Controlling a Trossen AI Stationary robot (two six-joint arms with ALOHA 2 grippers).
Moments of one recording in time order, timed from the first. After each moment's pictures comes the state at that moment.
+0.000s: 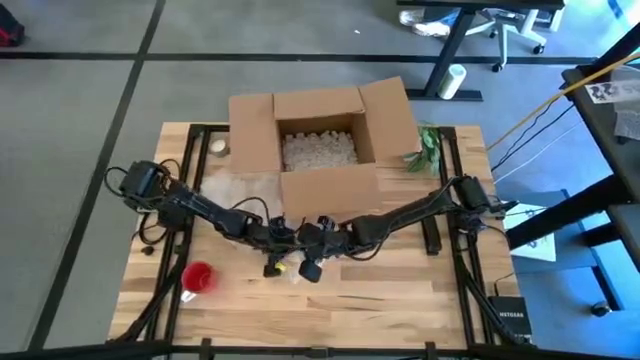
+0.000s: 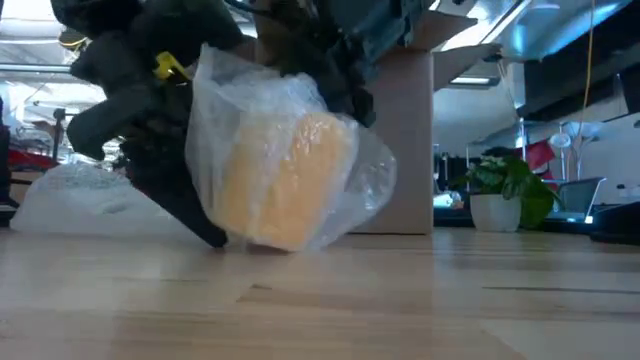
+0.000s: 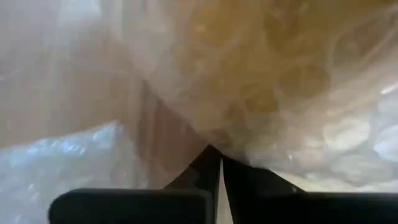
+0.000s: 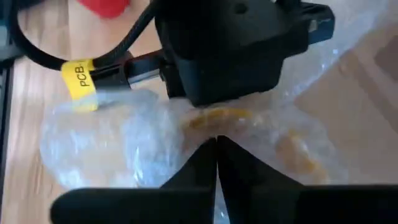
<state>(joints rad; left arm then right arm) -0.25 1.66 0.72 -0.04 -0.08 -0.26 0.27 1.98 1.41 -0.26 0.20 0.58</state>
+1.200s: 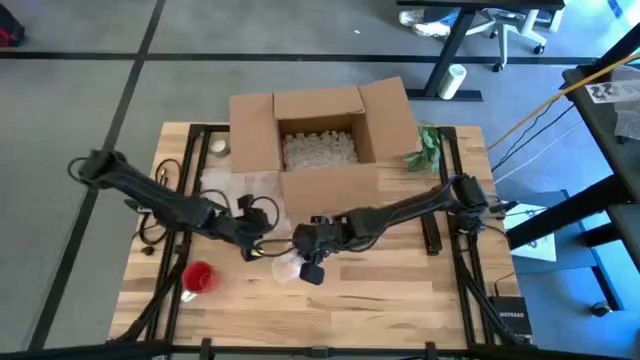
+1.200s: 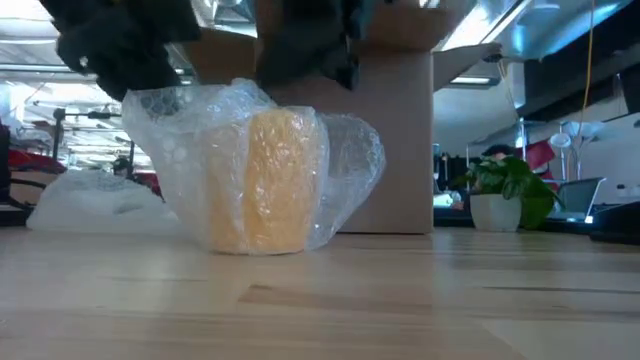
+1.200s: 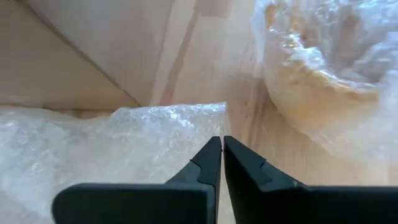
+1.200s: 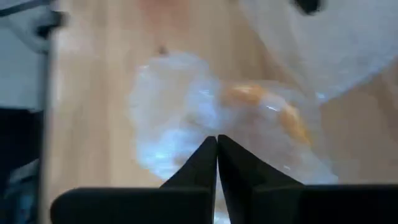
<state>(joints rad) -0.39 1.19 0.71 -0.47 -0.55 -0.41 0.26 1.99 1.66 -0.57 -0.03 0.42</state>
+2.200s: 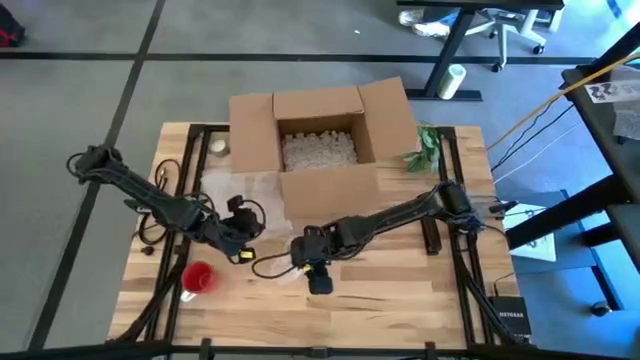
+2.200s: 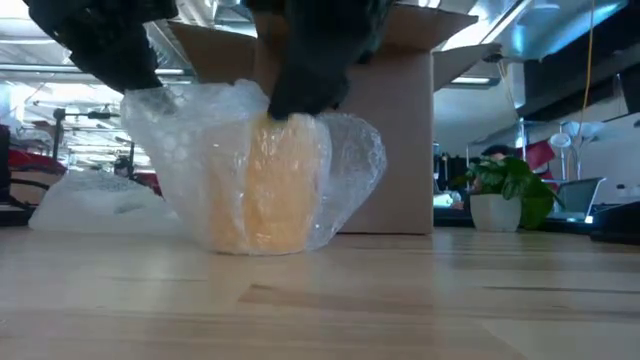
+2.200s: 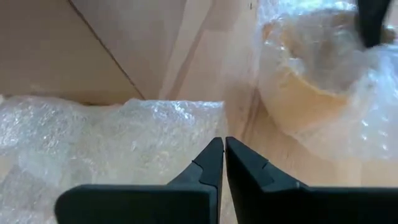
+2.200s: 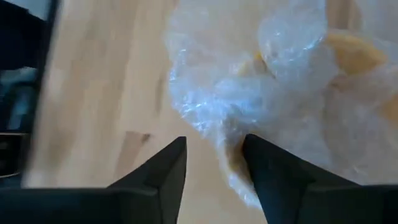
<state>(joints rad) -0.47 1.14 0.71 -0.52 -0.61 -0.54 0.27 2.16 1.73 -0.69 -0.07 0.18</state>
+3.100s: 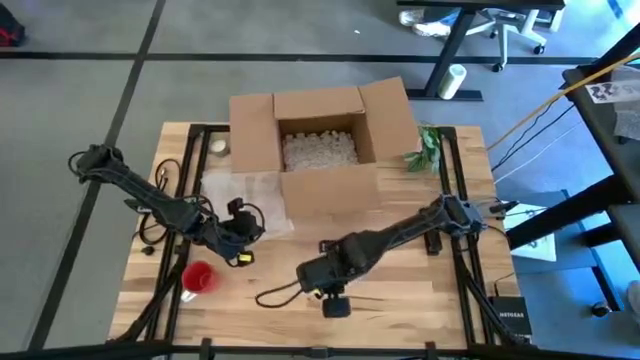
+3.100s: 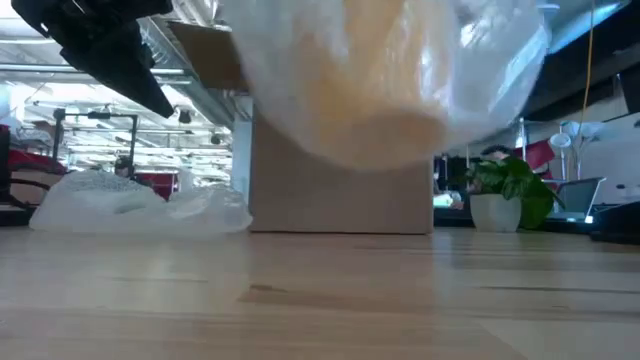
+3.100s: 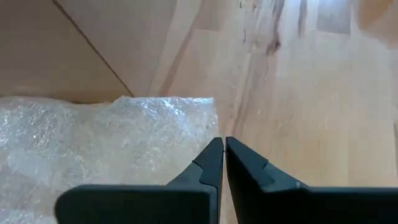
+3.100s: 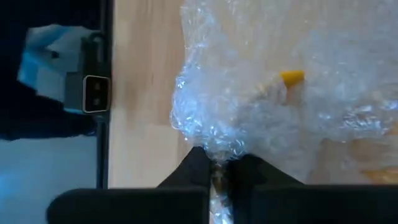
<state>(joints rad) -0.50 1.14 0.71 -0.51 -0.61 -0.55 0.43 2.19 2.23 -1.33 -0.10 0.40</state>
